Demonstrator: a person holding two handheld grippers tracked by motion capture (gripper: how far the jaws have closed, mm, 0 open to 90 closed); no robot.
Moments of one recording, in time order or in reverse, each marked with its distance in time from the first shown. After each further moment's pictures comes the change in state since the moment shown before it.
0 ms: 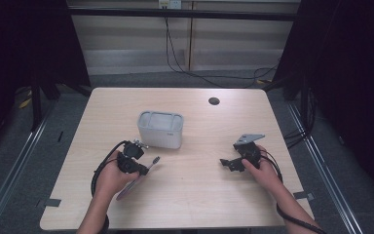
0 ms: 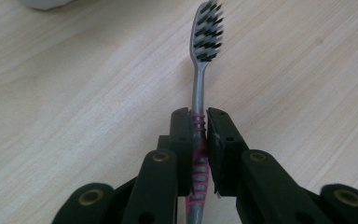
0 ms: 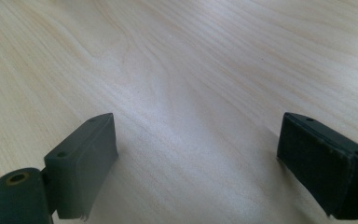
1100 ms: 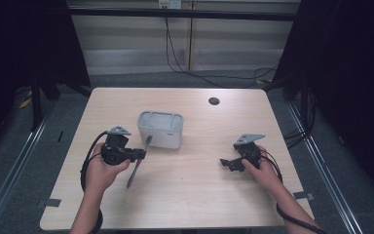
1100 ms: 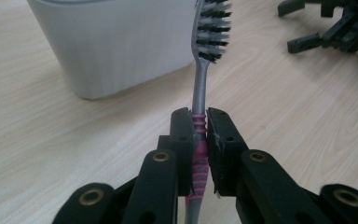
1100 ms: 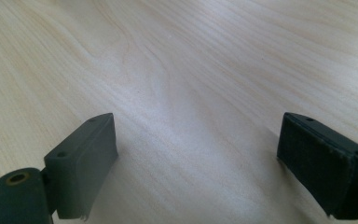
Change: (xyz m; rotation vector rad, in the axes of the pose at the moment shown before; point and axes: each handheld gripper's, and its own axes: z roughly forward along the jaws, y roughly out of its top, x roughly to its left) left arm 0.012 -0.003 -0.050 -0.347 -0.073 -0.070; right arm 0.000 0.000 0.000 -0.001 0.000 0.000
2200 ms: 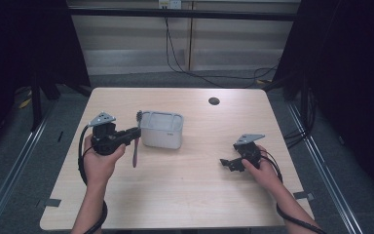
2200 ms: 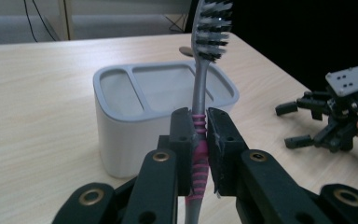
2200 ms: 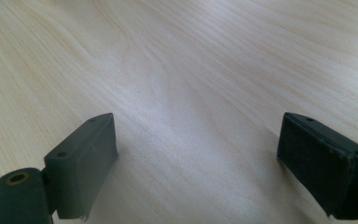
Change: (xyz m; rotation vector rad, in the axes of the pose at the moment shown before) left arm 0.002 0.019 -0.028 -0.339 0.072 -0.072; right arm 0.000 0.000 0.000 0.001 0.000 0.000
